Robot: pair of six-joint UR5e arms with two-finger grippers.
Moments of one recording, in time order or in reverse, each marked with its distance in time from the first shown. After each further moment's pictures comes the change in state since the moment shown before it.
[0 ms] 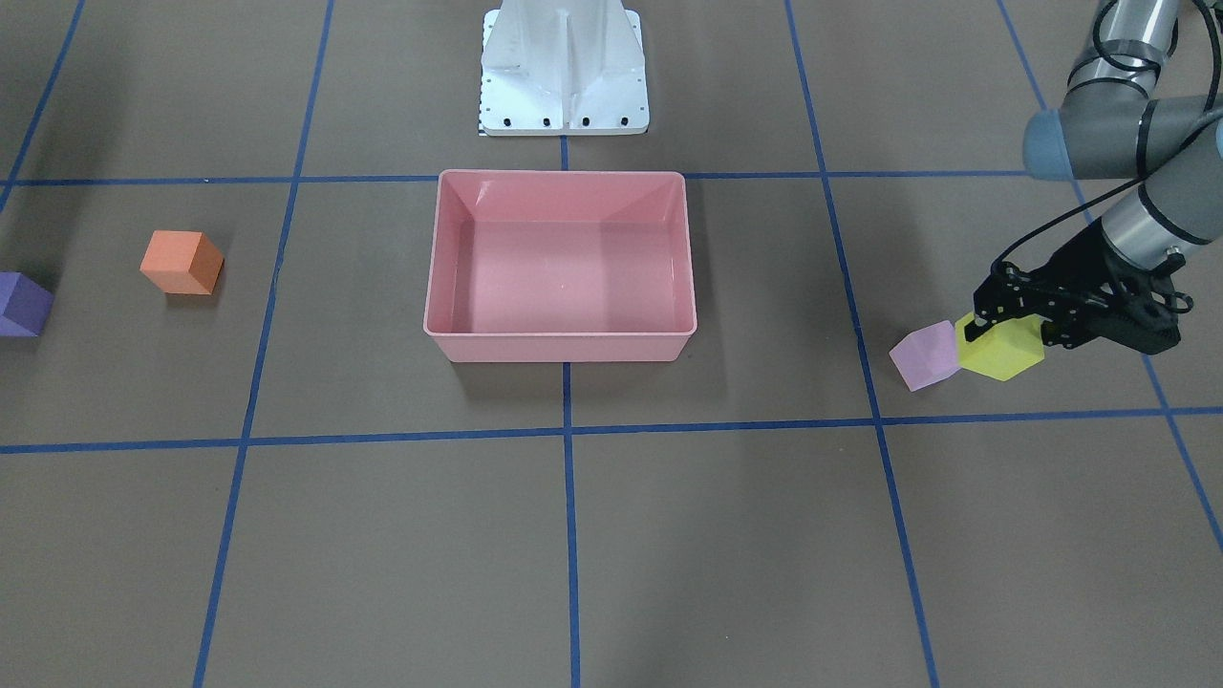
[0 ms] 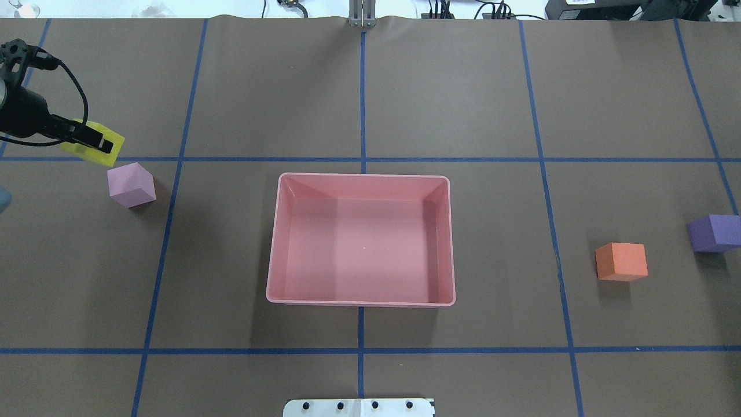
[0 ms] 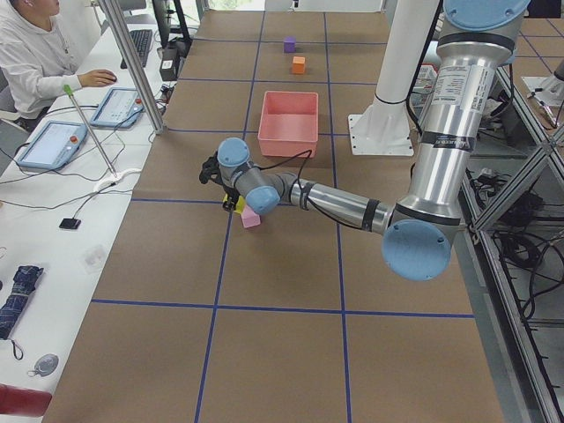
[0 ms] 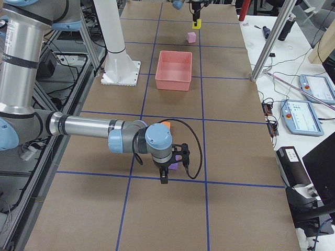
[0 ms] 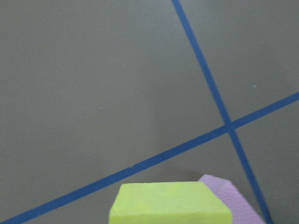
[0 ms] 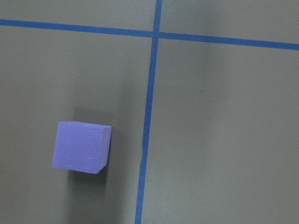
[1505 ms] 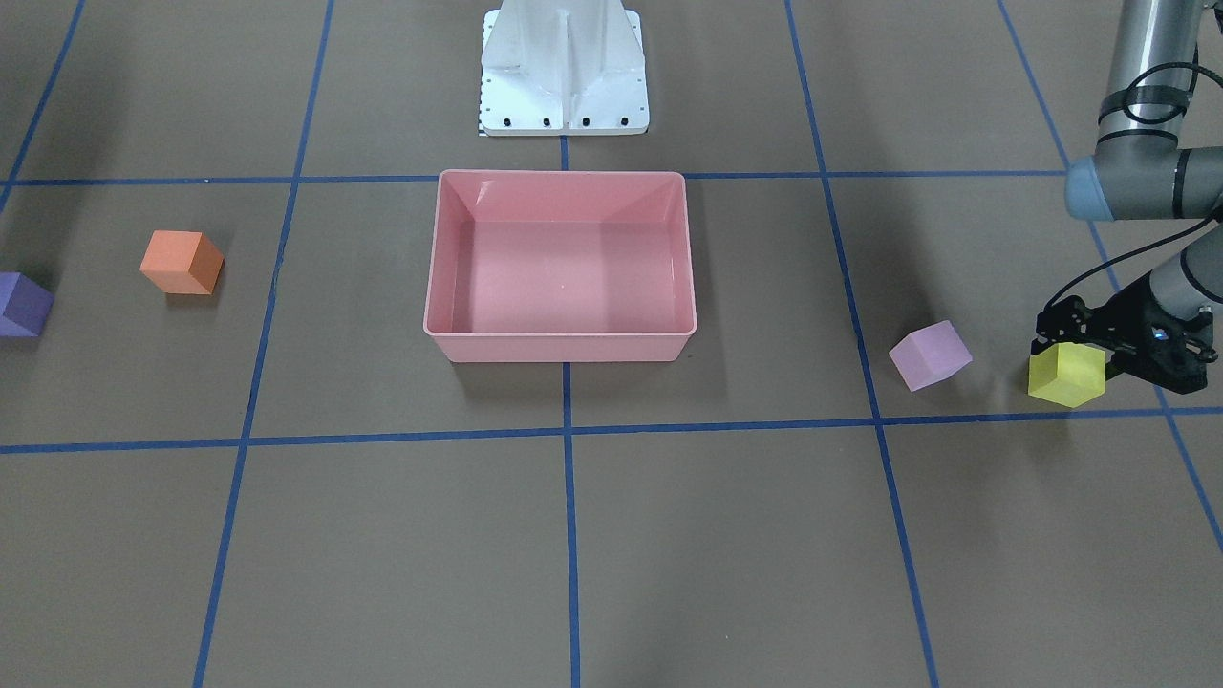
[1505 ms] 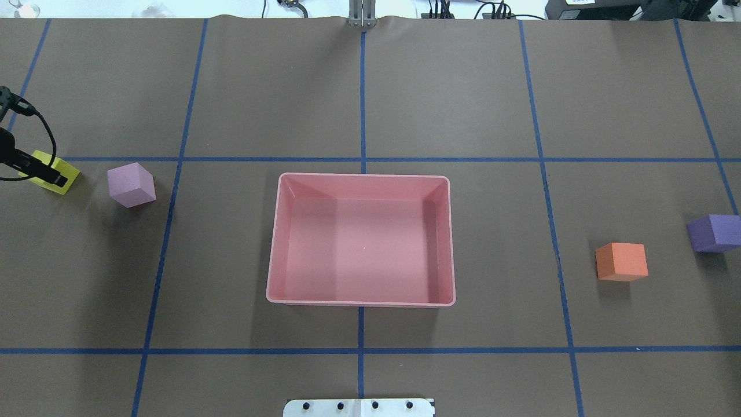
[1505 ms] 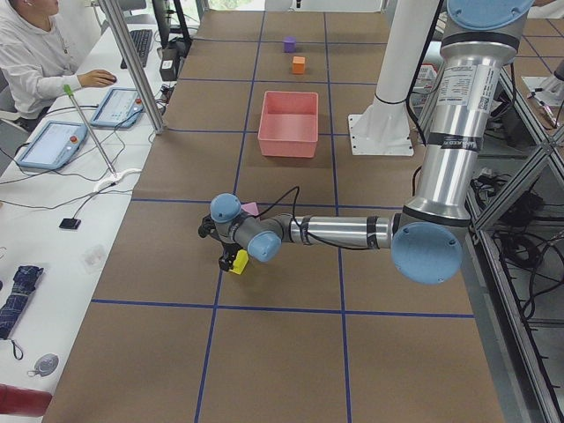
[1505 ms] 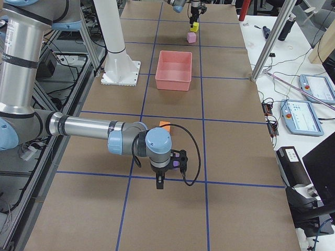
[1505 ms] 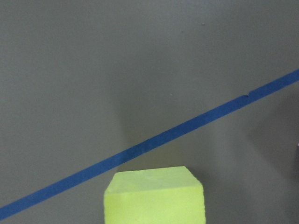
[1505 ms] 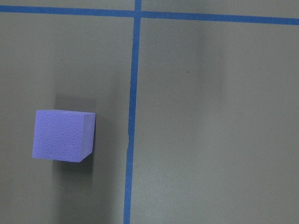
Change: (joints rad) left arm -0.054 0.033 0.359 -0.053 0.036 0.447; right arm 0.000 -0.003 -0.017 -0.059 -0.067 -0.005
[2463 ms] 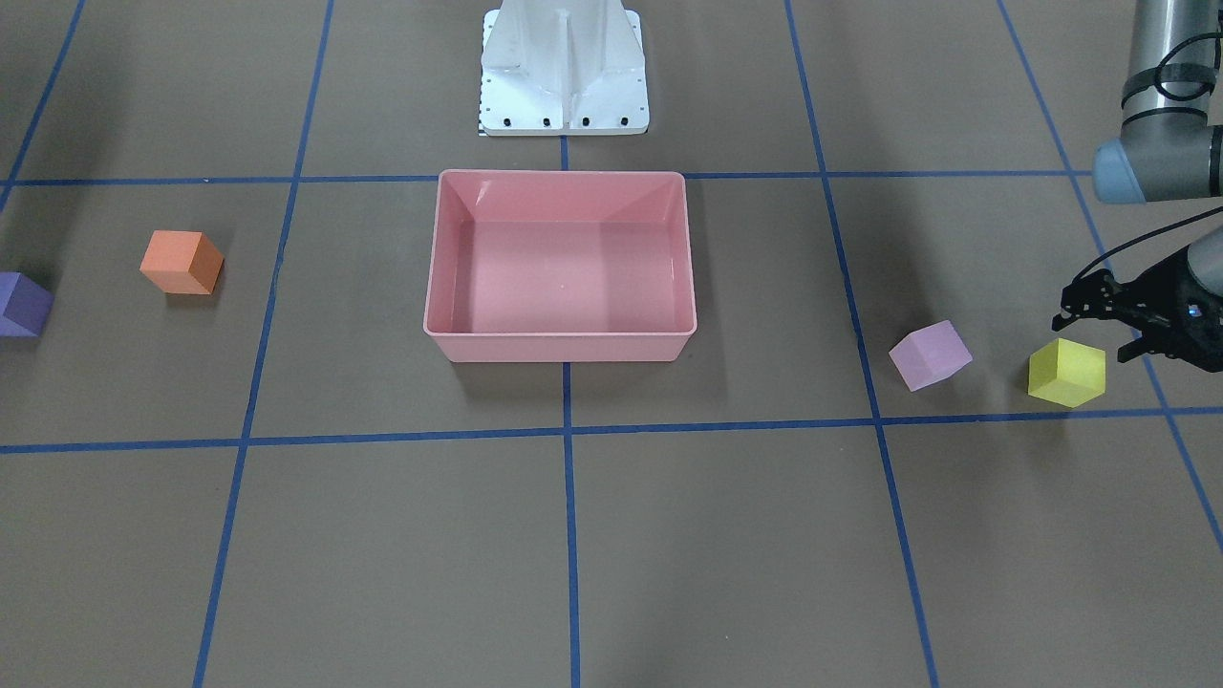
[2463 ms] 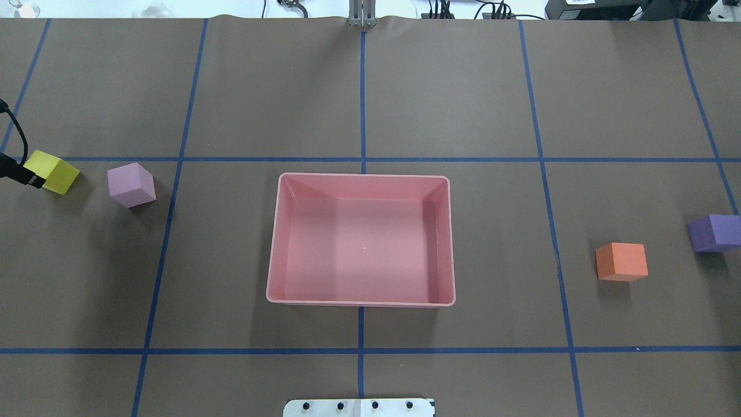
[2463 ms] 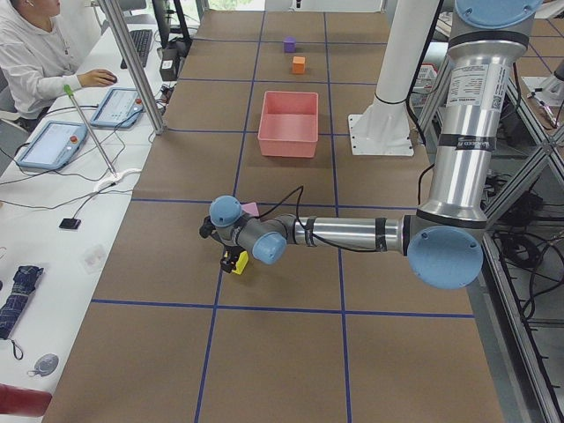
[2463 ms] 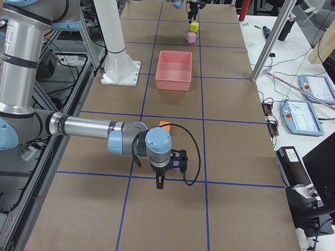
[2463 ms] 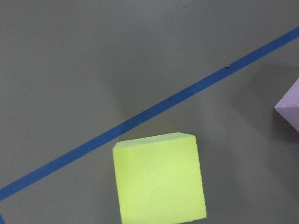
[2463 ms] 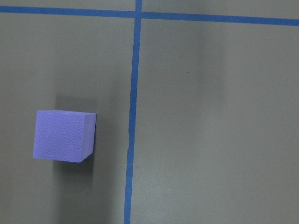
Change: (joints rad) left arm -0.063 0.041 -0.083 0.095 -0.083 0.108; right arm 0.000 0.000 0.002 0.000 0.000 0.000
